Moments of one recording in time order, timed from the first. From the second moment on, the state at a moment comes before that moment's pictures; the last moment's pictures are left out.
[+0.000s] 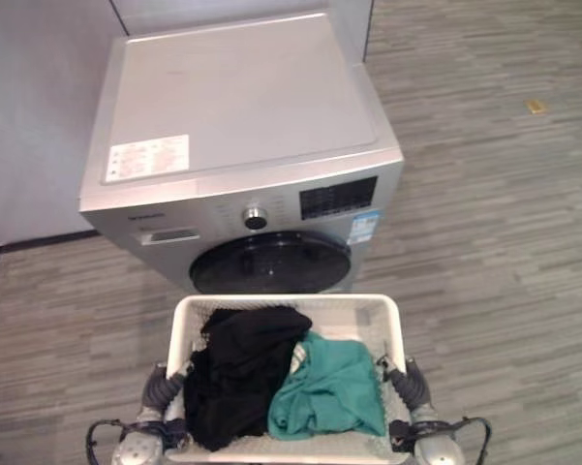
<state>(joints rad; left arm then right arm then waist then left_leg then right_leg) 0.42 0.23 -0.11 -0.05 -0.05 -0.02 0.31 0.49 -0.28 0.06 -0.19 0.00 0.02 -0.13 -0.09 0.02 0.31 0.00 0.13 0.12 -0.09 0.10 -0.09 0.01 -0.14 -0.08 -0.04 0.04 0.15</state>
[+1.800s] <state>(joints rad) -0.91 0.71 -0.61 0.48 -0.67 0.00 0.25 -0.75 -0.85 0.39 0.45 0.62 0.11 -0.13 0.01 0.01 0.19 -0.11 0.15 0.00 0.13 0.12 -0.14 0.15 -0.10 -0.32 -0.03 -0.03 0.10</state>
